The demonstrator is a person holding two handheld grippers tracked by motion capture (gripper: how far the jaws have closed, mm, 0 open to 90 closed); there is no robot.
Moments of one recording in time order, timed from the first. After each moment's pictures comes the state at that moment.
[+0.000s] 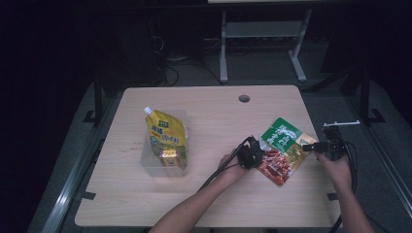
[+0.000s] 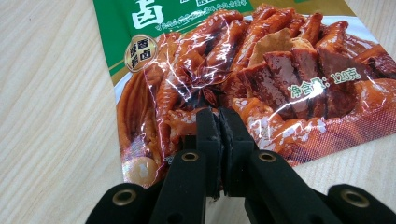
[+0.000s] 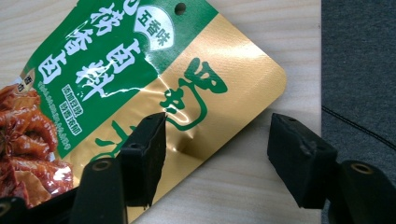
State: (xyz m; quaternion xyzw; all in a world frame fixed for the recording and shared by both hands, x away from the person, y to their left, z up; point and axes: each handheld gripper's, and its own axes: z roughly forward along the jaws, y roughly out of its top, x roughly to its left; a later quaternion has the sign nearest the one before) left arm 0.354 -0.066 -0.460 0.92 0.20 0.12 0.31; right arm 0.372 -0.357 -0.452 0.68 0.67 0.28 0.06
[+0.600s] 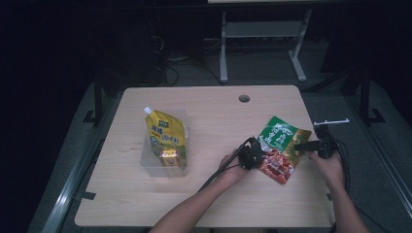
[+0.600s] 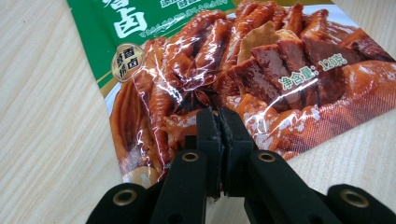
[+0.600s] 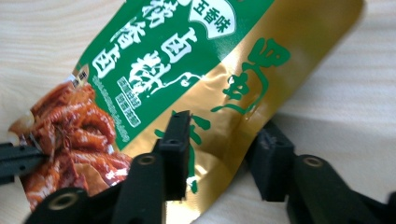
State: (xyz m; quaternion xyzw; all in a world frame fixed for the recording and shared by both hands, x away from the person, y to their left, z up) left arm 0.352 -0.069 -0.460 0.92 0.19 0.12 0.31; right arm 0.381 -0.334 -0.455 0.65 0.69 0.31 0.02
